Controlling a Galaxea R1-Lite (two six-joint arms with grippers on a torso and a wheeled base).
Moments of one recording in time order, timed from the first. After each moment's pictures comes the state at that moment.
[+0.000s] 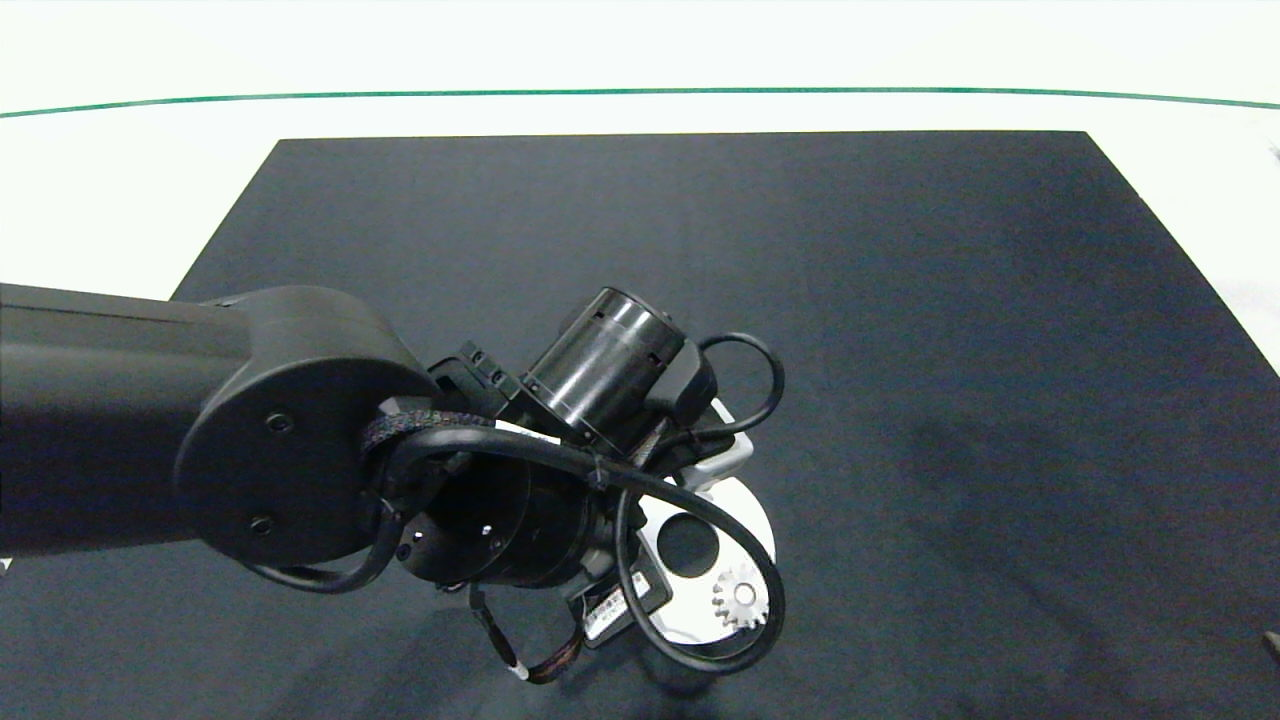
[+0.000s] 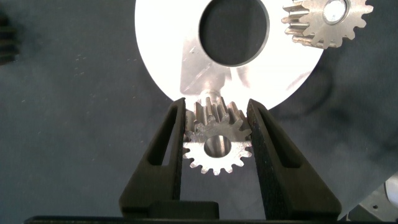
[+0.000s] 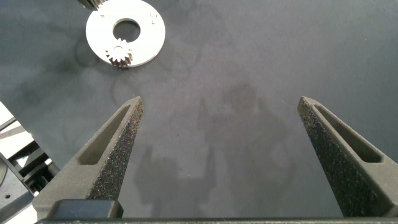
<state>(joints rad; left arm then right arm) -0.90 1.79 -1.39 0.54 0.25 0.31 0.76 0.79 -0.85 0.32 -0.21 -0.45</state>
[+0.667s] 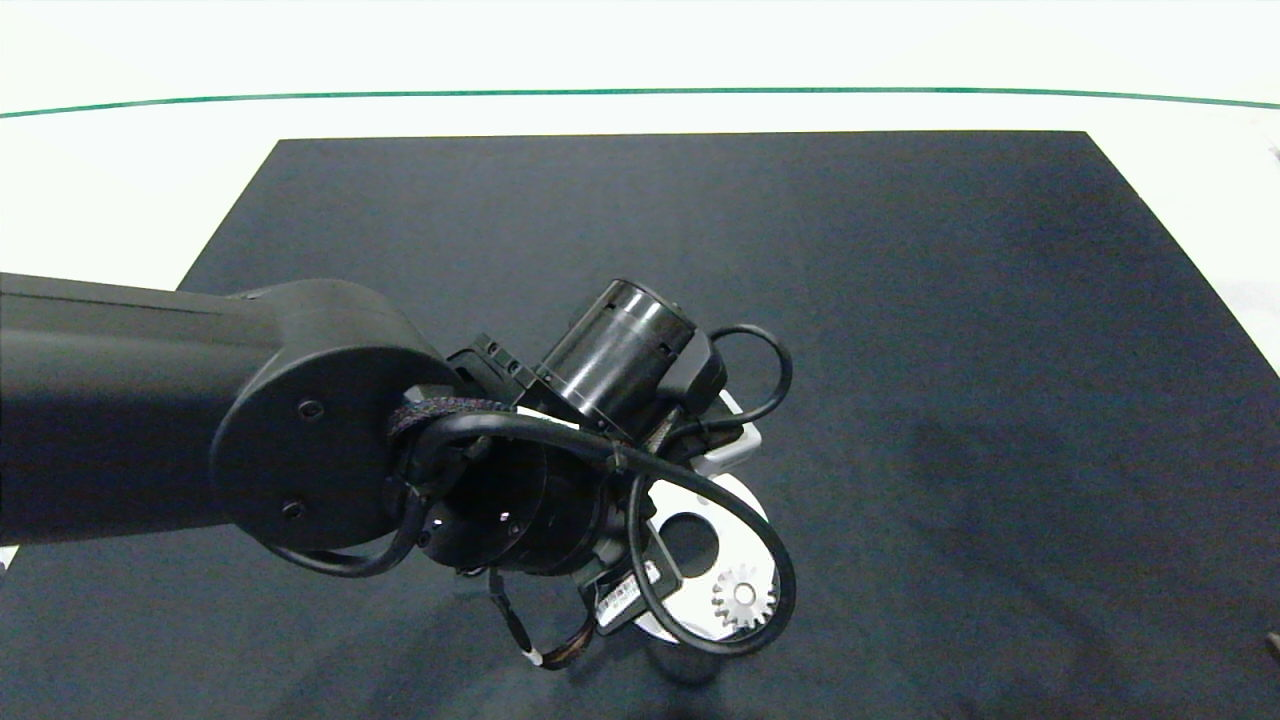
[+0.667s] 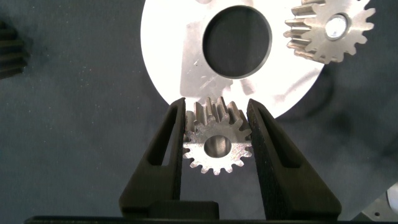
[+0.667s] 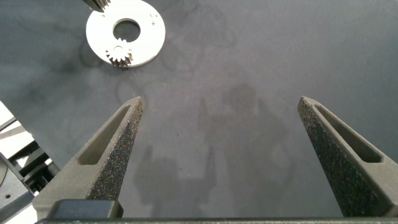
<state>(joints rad) -0.90 1.81 -1.42 0.53 0.25 0.32 0.76 0.79 -0.85 0.32 -0.21 -0.45</state>
